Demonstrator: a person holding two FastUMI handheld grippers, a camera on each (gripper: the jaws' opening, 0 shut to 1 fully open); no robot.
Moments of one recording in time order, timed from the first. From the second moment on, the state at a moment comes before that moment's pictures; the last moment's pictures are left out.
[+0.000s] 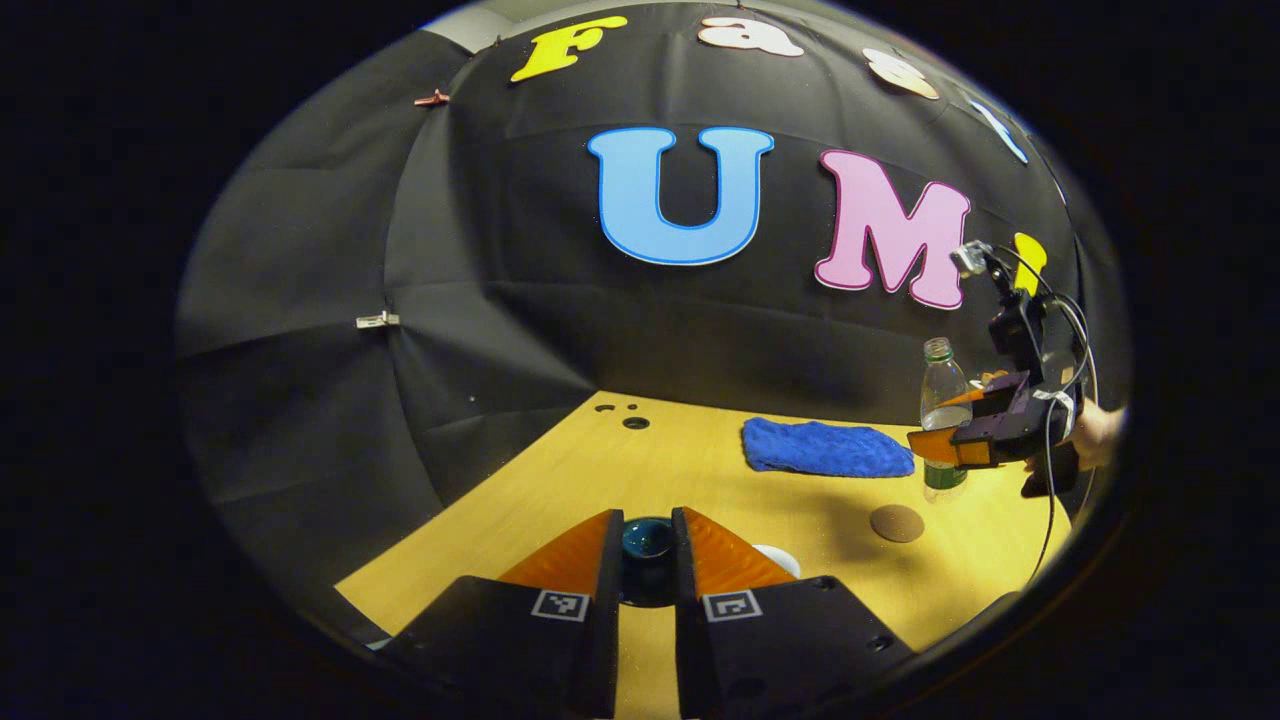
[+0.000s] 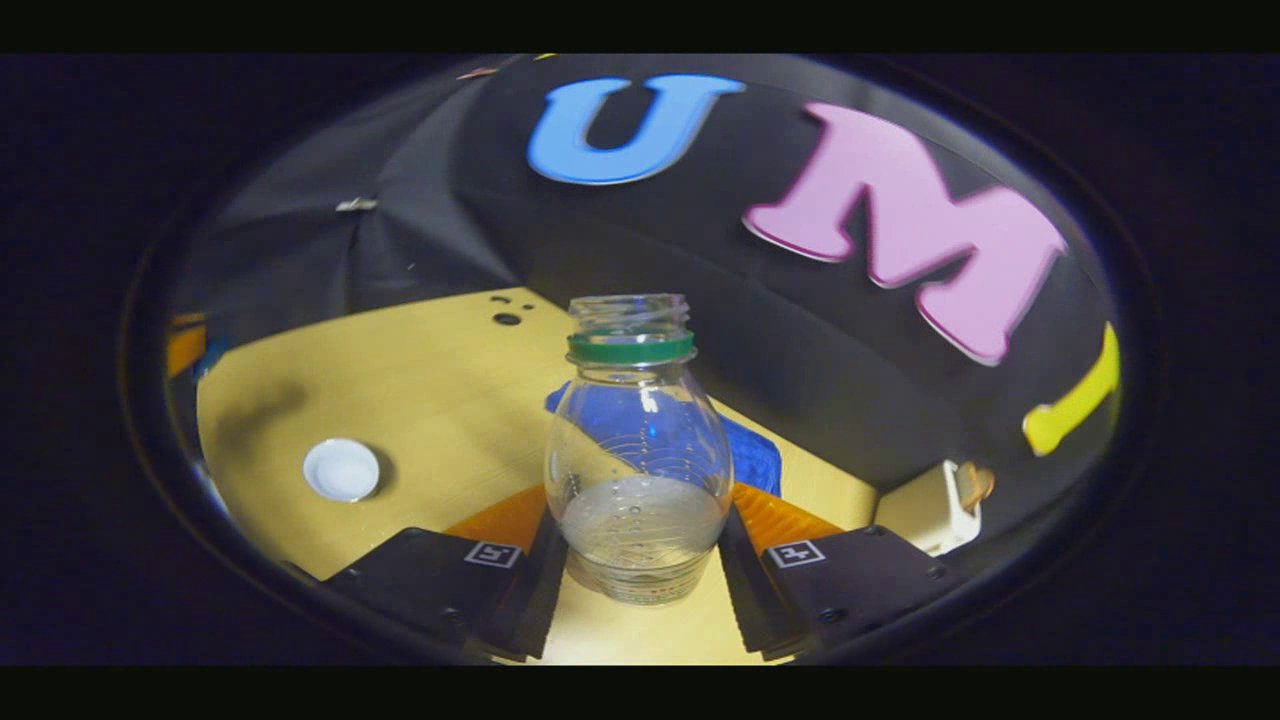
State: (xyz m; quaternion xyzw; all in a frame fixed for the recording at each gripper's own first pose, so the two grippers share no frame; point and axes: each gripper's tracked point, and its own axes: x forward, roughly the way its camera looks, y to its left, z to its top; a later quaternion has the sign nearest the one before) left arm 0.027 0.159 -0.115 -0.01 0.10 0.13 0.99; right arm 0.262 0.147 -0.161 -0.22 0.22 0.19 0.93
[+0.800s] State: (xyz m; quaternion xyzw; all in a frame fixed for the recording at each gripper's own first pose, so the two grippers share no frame) left arm 0.061 0.092 -0.123 0.00 0.09 0.05 0.99; right arm 0.300 0.100 -0.209 -0.01 0.12 0.10 0.99
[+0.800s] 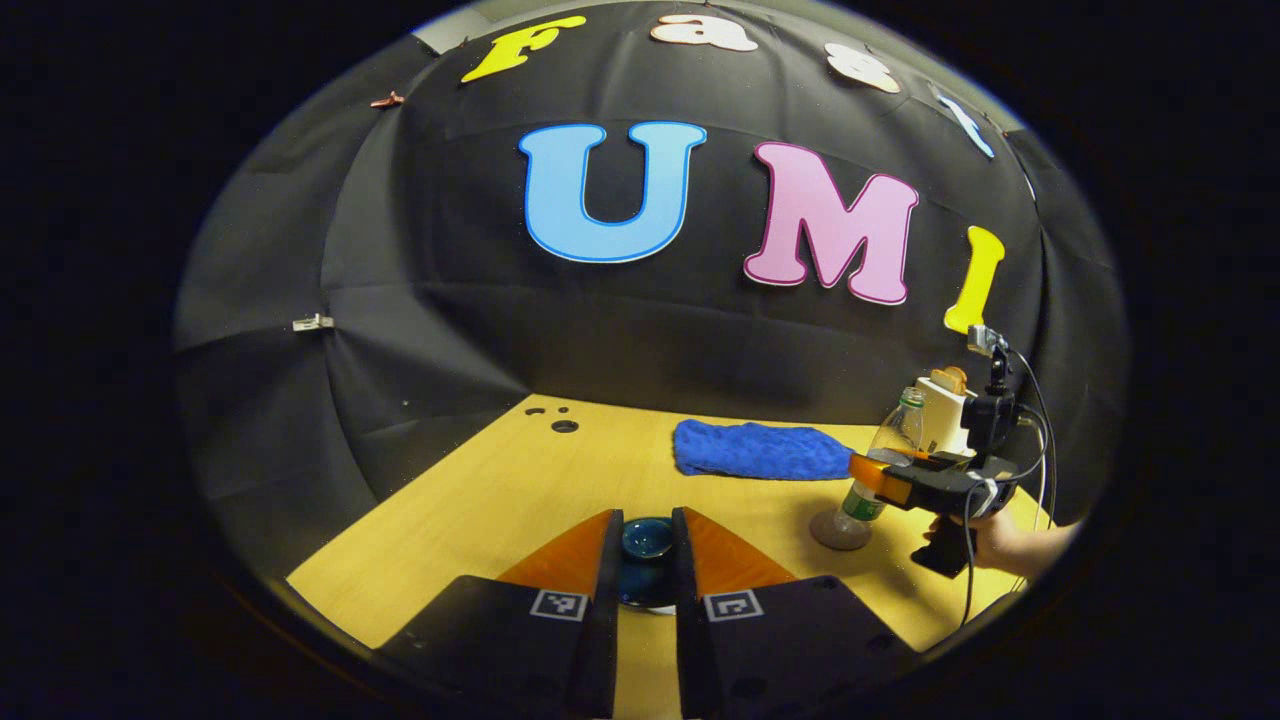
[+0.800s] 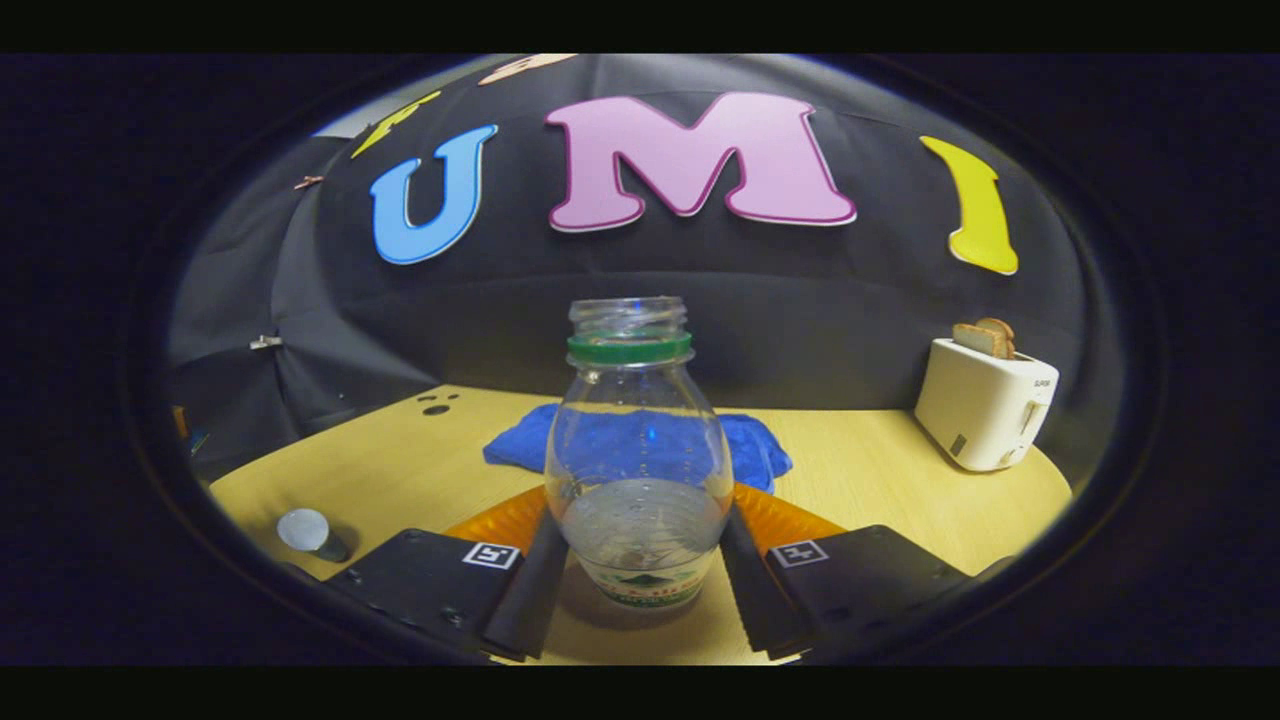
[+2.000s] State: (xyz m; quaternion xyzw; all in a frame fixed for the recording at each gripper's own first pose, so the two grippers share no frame) left arm 0.084 0.084 -0.151 0.00 0.10 0.06 0.99; right arm 0.242 0.085 -0.229 -0.05 0.17 0.12 0.98
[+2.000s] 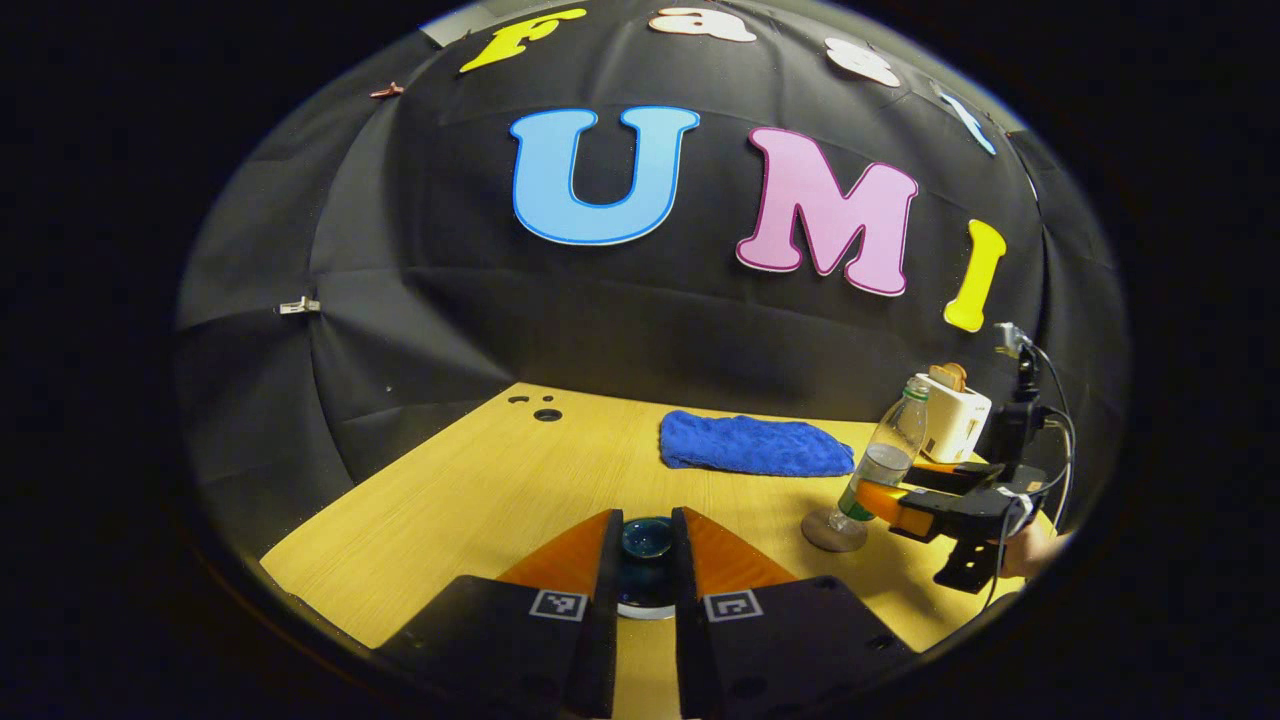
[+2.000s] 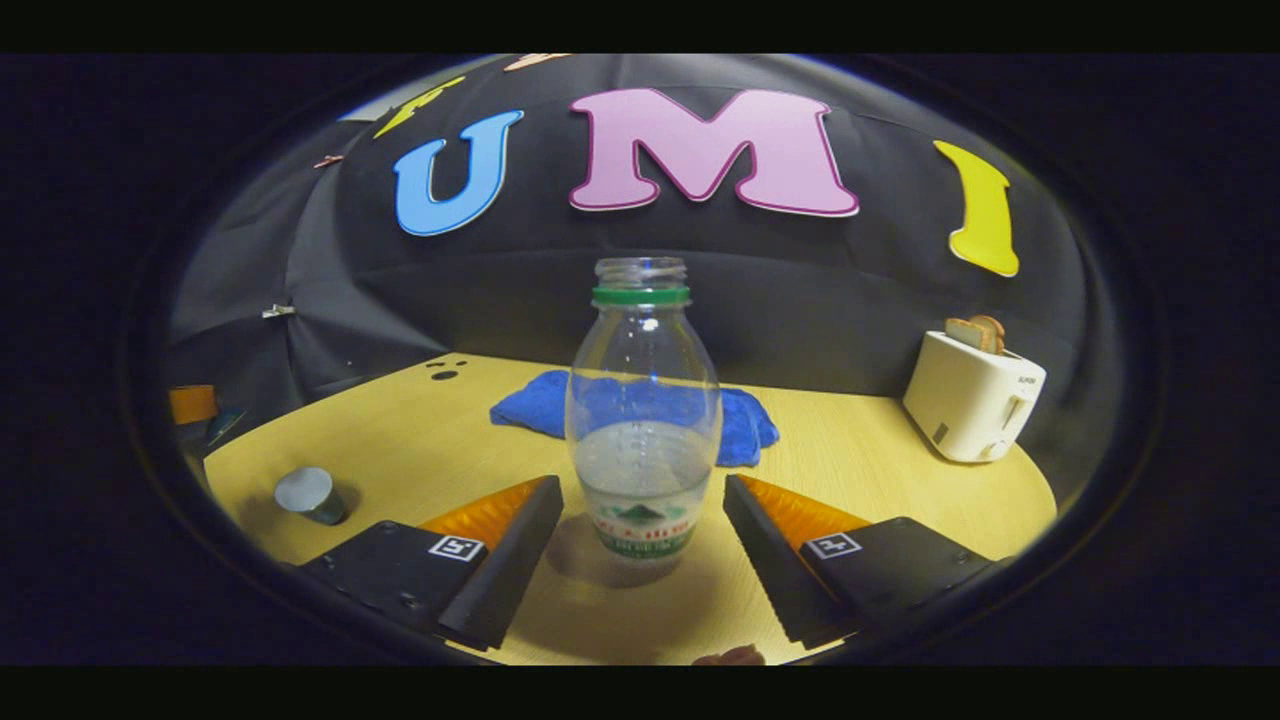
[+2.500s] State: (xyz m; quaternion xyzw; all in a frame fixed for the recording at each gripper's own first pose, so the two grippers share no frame) left arm 0.117 0.078 -0.217 0.06 0.12 0.05 0.99; right arm 0.152 0.059 -0.221 -0.06 0.18 0.10 0.98
